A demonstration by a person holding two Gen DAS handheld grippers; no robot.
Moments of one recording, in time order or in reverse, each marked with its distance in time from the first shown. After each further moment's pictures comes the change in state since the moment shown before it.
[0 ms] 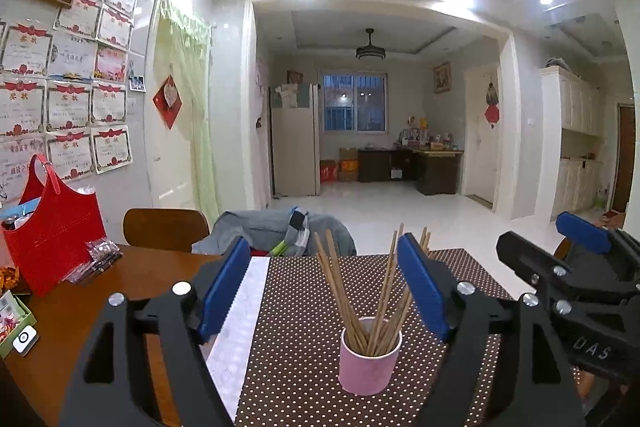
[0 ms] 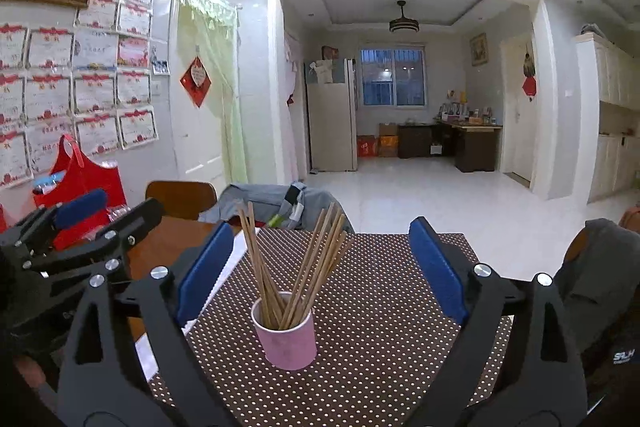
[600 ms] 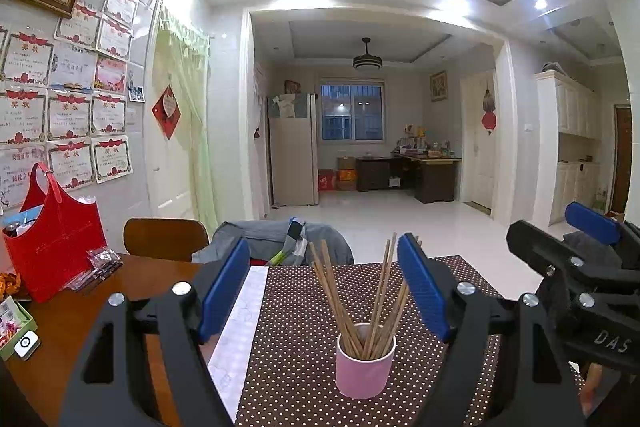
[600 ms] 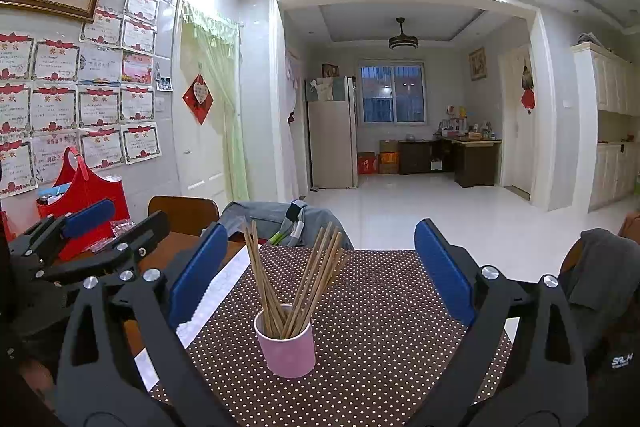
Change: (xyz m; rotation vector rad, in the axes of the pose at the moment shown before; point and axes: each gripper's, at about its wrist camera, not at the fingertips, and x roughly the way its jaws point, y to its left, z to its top) left arm -0.012 -0.004 0.005 0.011 -0.035 -0.002; right arm -0.017 0.003 0.007 -0.009 -0.057 0.005
